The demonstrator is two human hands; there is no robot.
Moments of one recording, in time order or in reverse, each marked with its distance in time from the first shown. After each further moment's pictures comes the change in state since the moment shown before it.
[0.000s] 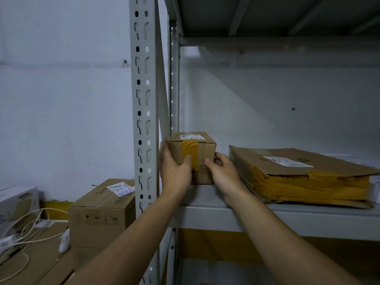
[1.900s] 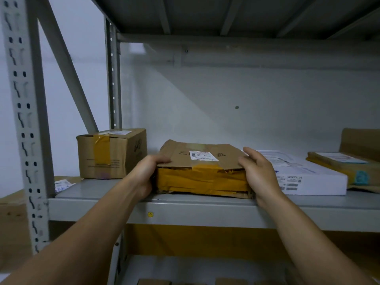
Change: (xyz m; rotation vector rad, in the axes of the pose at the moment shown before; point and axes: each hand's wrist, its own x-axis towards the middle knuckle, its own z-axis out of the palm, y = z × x) left_hand -0.066 0.048 0.150 -0.210 -0.406 -0.599; right_hand -0.008 -0.001 -0.301 -0.110 0.184 -0.078
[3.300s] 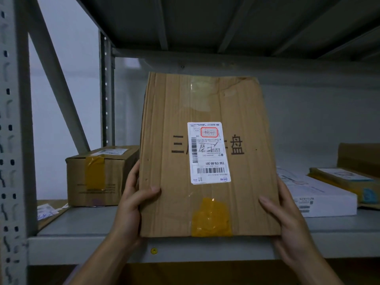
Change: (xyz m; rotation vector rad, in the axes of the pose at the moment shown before) left_hand -0.011 -0.022 -0.029 -0.313 -0.100 0.505; right_hand -0.031 0.027 -0.008 0.490 -0.167 -0.055
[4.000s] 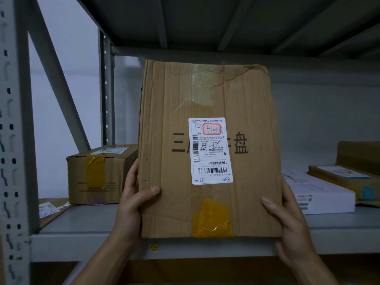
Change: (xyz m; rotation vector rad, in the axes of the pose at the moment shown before) left_hand -0.004 -0.002 -0.001 0.036 0.036 0.077; right_hand -0.003 0.004 -0.001 0.025 0.082 -0.070
